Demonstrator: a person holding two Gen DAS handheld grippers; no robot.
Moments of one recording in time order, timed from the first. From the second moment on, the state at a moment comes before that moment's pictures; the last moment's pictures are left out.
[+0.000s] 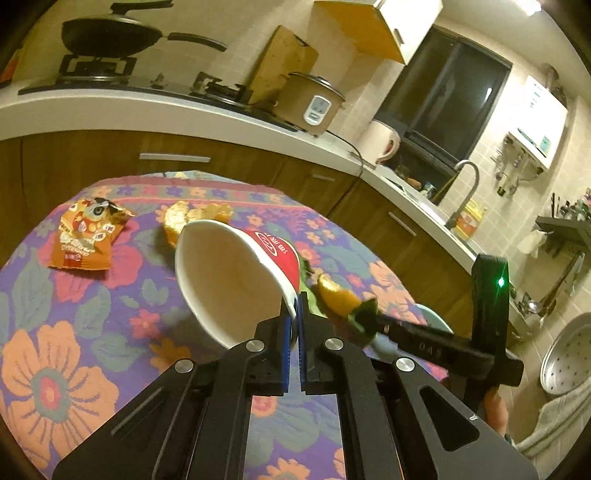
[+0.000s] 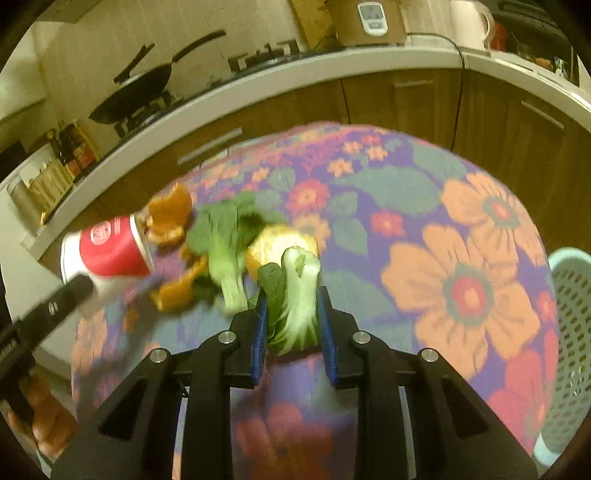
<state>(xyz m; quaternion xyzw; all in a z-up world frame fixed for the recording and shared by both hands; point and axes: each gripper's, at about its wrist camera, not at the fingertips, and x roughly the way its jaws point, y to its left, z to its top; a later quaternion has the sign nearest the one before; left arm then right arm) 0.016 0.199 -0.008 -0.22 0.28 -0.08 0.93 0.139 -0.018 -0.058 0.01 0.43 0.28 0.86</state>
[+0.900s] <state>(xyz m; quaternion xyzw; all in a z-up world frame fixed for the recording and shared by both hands) 0.065 0.010 0.005 -0.13 0.31 -0.25 0.91 0.086 -0.197 -0.025 0.05 0.34 0.12 0.93</state>
